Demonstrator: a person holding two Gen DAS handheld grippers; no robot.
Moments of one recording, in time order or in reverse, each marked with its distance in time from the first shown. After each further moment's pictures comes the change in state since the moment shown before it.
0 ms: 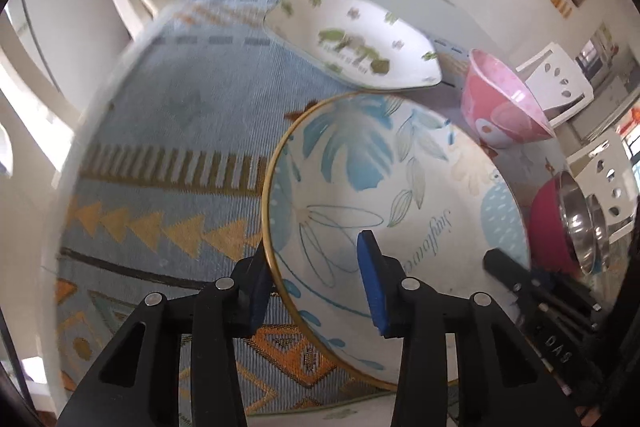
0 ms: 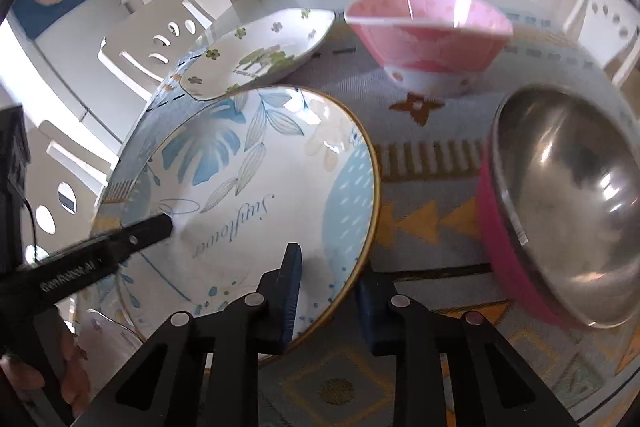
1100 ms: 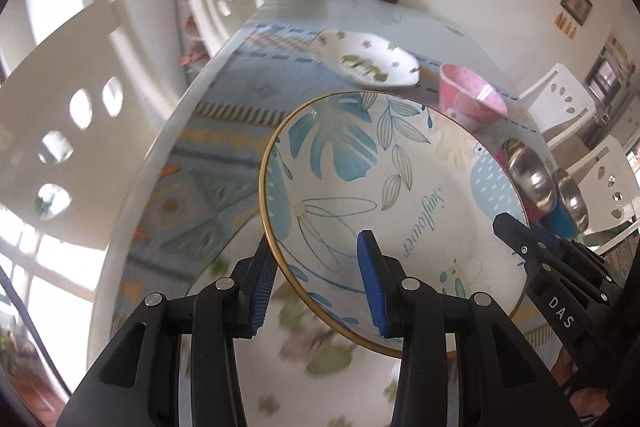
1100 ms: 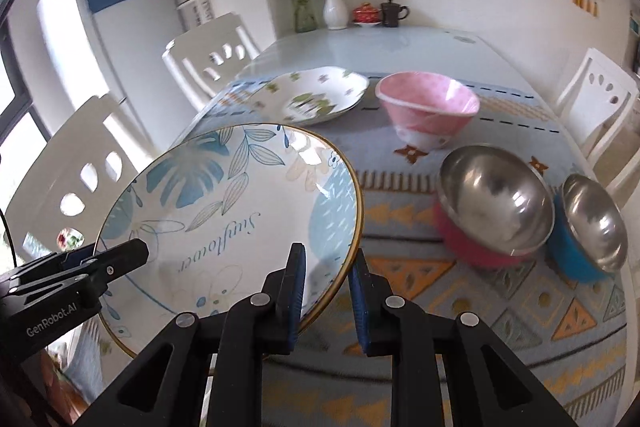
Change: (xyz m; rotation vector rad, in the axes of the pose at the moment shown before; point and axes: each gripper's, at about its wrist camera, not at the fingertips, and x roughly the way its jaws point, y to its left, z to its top) left arm -0.122 -0.012 -0.096 -0.088 -0.105 0.113; right arm -0.104 0.036 -0.050 -0.159 -0.141 -0.001
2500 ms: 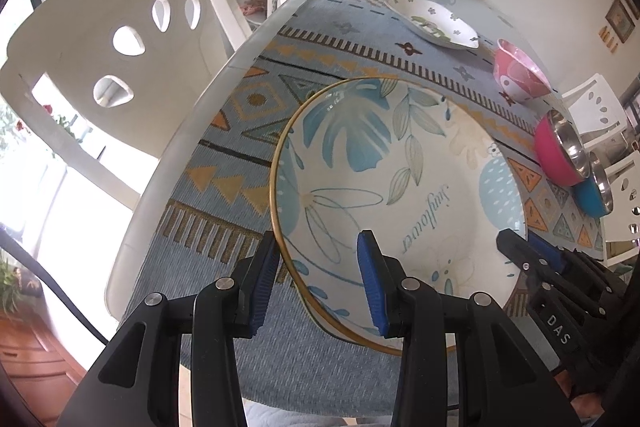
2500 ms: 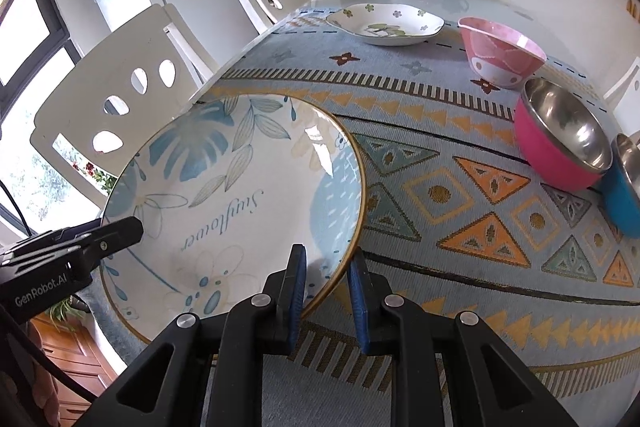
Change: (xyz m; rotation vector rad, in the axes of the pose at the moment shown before) left arm -0.014 0.048 -0.067 -0.138 0.098 0.100; right arm 0.010 0.050 -0.066 -0.129 0.161 0.109
